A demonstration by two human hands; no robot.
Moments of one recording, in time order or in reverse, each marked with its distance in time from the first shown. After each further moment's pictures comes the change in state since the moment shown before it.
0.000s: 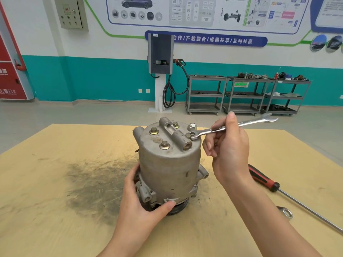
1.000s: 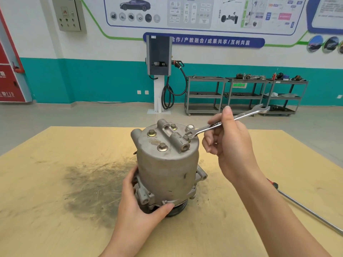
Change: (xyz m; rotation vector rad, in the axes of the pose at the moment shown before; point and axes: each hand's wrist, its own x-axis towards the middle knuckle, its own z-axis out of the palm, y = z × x) left_hand 0.002 -0.004 0.001 -0.005 0.000 0.022; right_hand 0.006 -0.020 -0.005 -0.175 -0.090 0.088
